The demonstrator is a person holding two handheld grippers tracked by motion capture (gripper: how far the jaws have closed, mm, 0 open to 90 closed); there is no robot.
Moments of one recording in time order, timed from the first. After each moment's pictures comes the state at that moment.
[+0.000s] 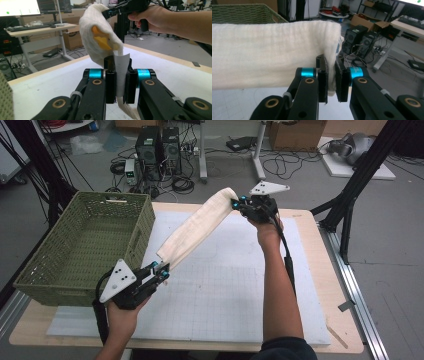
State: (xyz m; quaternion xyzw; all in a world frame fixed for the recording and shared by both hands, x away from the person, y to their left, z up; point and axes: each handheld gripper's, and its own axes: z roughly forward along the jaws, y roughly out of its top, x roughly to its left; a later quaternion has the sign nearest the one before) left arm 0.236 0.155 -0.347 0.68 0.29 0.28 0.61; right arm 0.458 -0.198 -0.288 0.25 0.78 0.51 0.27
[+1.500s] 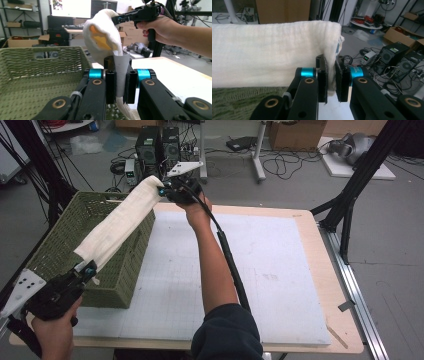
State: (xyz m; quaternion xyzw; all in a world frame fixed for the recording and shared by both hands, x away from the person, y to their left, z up) left arm 0.201 0.288 -0.338 0.58 0.42 0.35 0.60; right arm 0.501 -0.002 -0.269 0.16 0.81 0.53 0.20
